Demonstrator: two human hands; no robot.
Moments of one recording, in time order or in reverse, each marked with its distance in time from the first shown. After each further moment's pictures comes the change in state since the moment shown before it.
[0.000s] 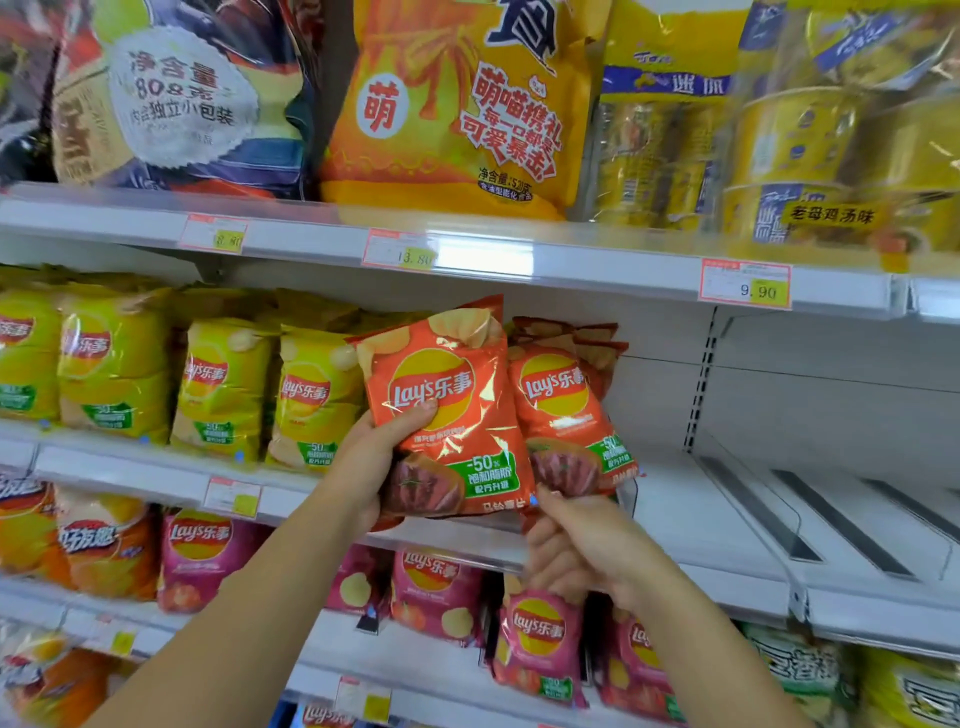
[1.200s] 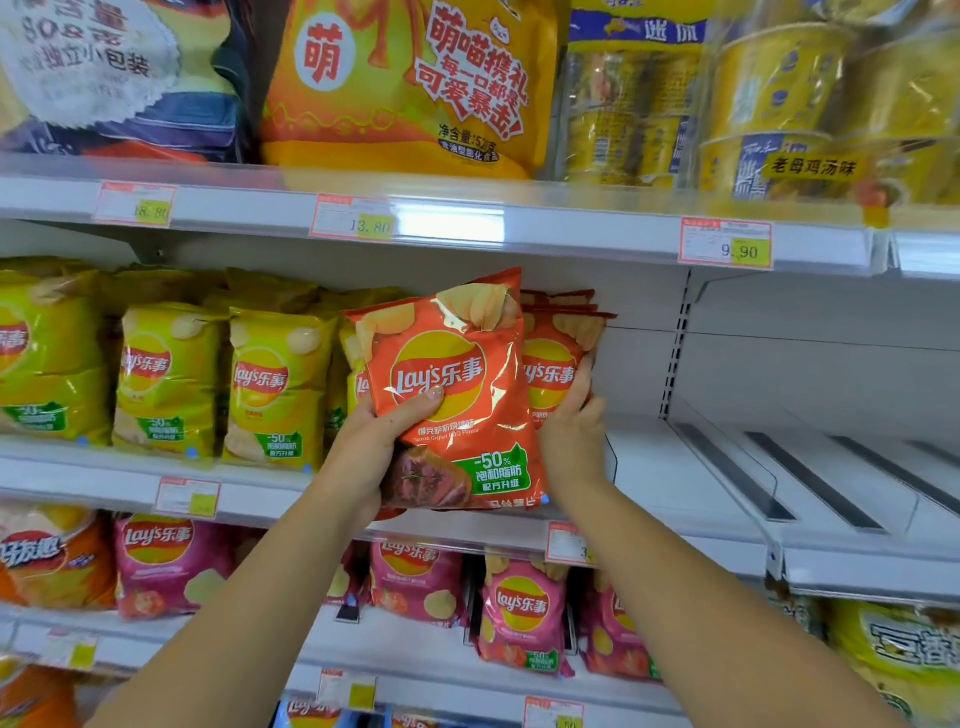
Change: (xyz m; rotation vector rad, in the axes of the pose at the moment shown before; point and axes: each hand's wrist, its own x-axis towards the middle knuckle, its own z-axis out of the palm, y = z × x) left_hand 0.002 -0.010 0.021 0.049 -0.066 -0.013; right_hand 0.099 -0.001 -0.007 -0.538 0.832 -0.451
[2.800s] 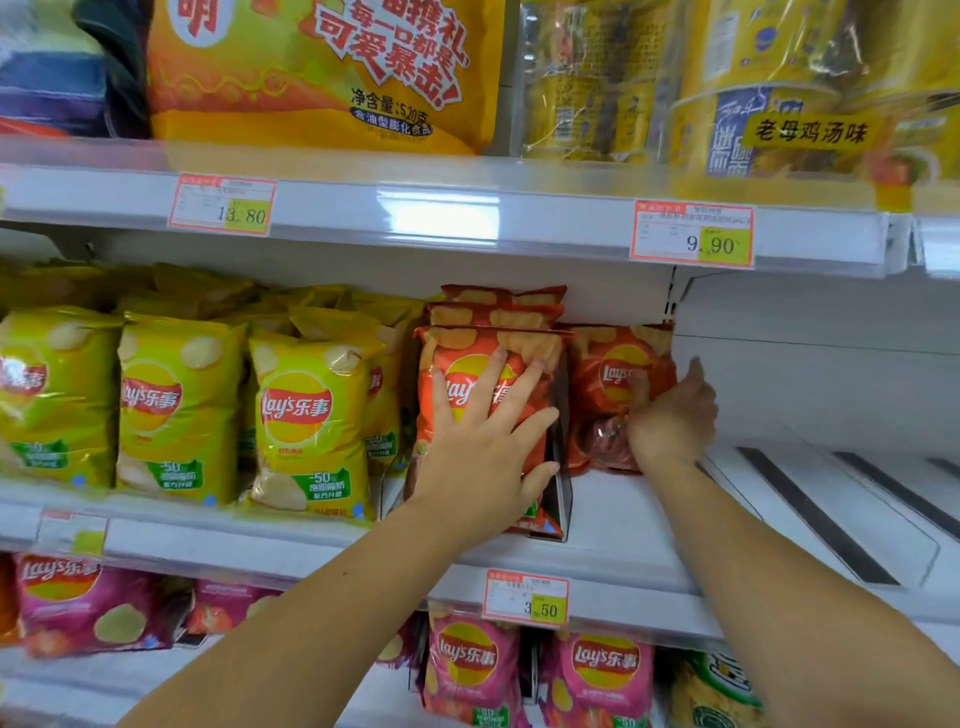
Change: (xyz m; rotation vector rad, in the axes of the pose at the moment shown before) left_hand 0.068 -0.075 0.117 1.809 0.018 1.001; right_hand 0.130 0.128 -0.041 -0.038 0.154 0.276
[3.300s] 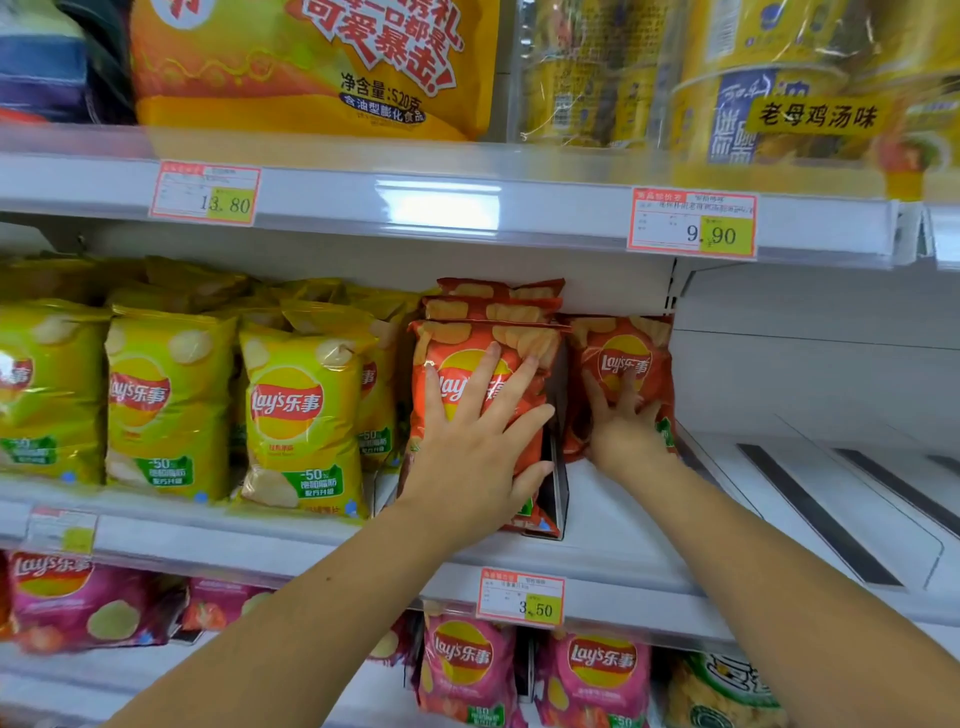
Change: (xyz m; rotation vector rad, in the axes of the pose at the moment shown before) left_hand -0.001 -0.001 0.004 0.018 0.005 0.000; right_hand -0.017 -0.014 0.015 -0.666 -0.557 -0.299
